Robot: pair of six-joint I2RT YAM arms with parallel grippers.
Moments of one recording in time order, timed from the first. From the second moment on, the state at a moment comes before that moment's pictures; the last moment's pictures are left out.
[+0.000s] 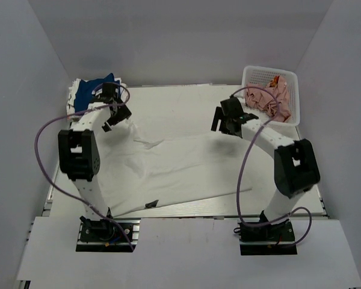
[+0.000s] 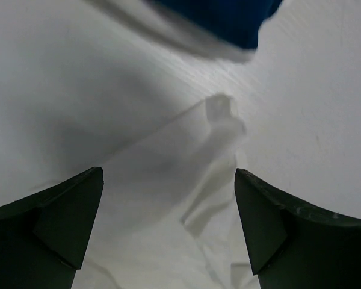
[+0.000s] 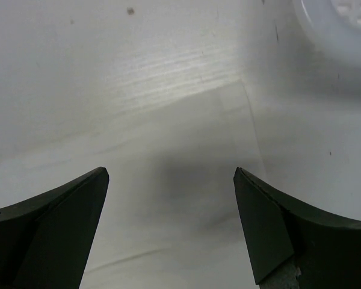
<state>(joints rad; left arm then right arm) -0.06 1.87 1.48 -0.63 -0.24 -0.65 0.43 1.68 1.18 -0.38 0.26 0.50</state>
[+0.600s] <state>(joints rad) -0.04 2.25 1.79 -0.65 -0.24 -0.53 0.39 2.04 1.50 -0.38 0.33 0.34</state>
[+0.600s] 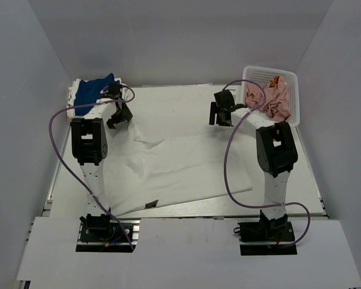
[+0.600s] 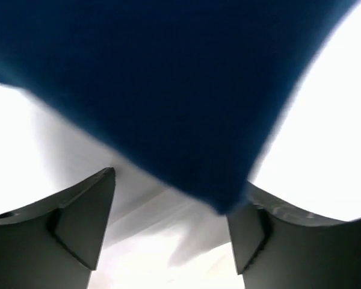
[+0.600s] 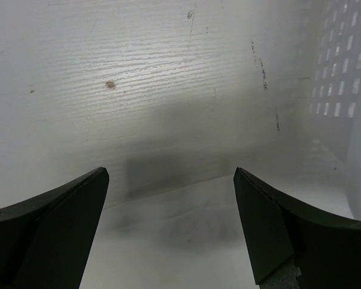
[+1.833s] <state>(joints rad) -0.05 1.80 1.44 -0.45 -0.20 -0.39 0.39 2.11 1.51 -0.43 0.38 0.47</state>
